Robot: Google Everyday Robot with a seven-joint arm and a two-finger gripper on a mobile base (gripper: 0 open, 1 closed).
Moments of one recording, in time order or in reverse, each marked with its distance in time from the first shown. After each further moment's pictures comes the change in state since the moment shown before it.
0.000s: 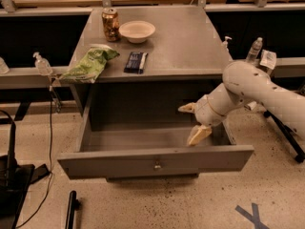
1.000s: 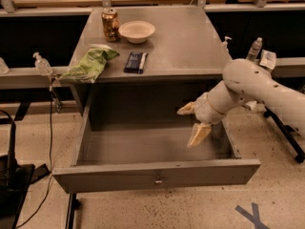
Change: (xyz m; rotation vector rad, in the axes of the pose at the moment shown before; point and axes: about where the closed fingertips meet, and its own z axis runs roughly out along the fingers) arm -0.006 -0.004 -0.007 0.019 0.007 -0.026
